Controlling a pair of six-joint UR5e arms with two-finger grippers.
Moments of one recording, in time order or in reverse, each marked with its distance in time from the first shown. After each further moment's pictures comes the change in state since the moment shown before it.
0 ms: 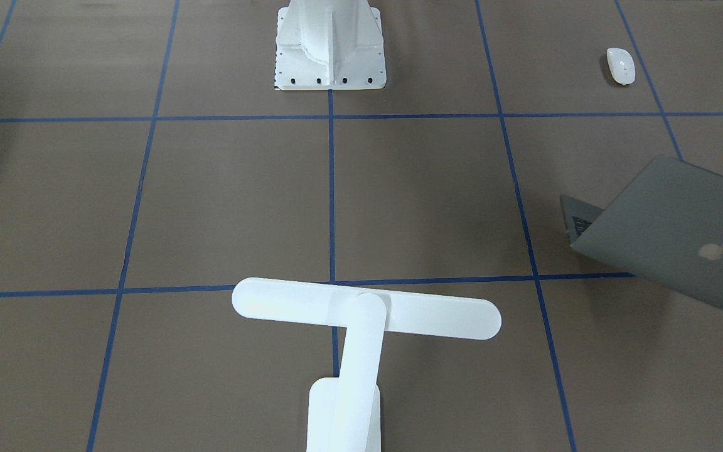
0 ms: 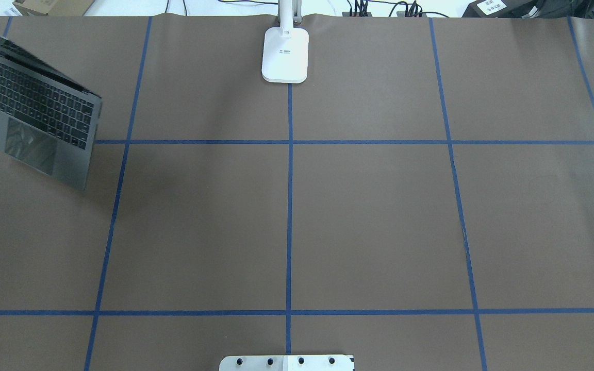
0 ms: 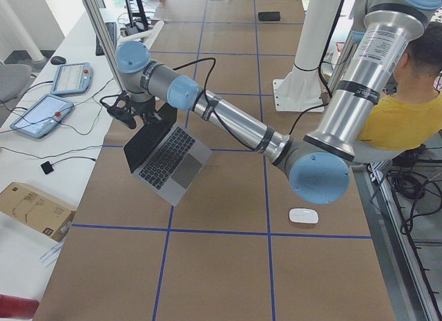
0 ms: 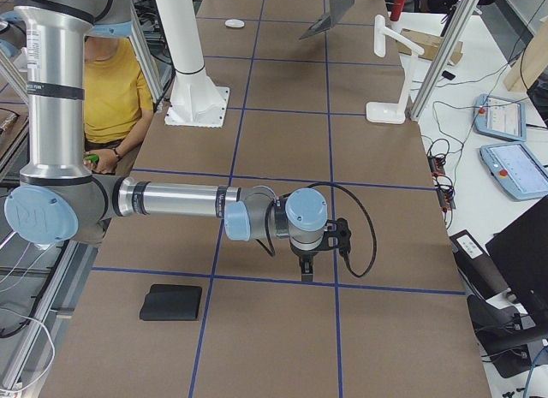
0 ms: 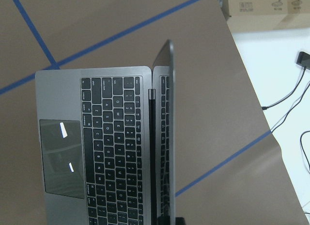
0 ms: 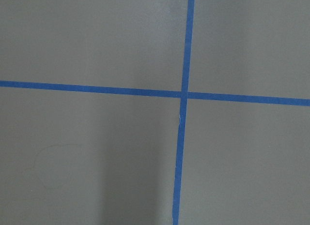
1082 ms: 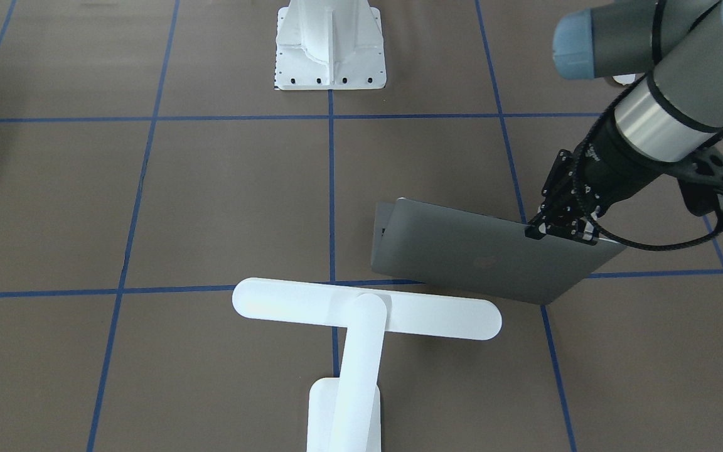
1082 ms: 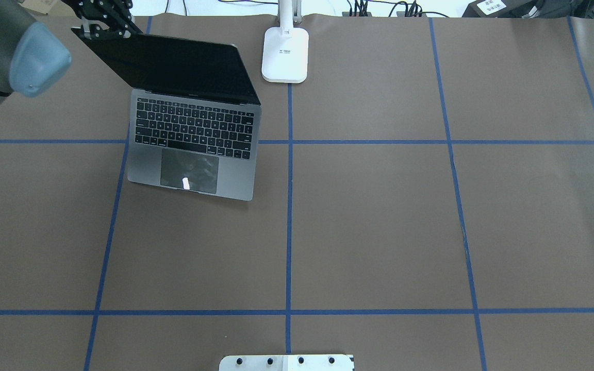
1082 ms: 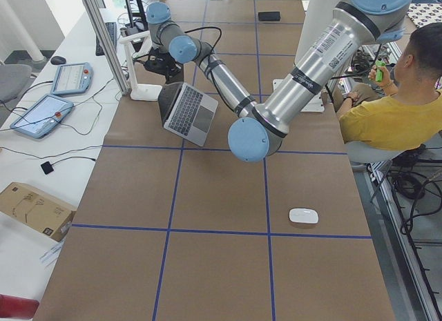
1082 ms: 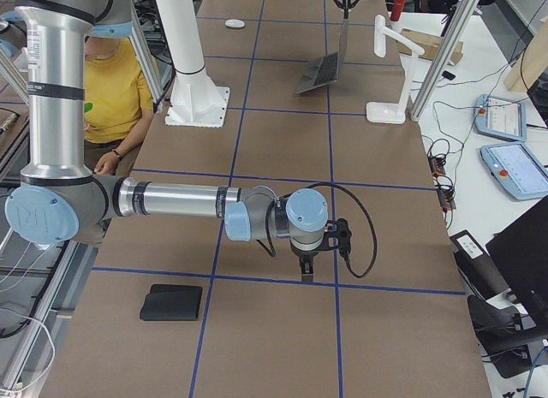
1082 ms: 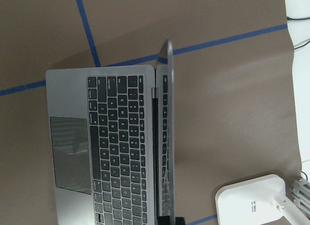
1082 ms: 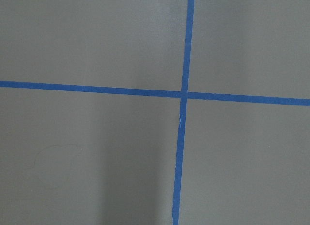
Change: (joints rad) left arm 0.375 -0.290 0.021 -0.024 0.206 -0.692; right arm 0.000 -0.001 -0.001 0.000 0.001 0.001
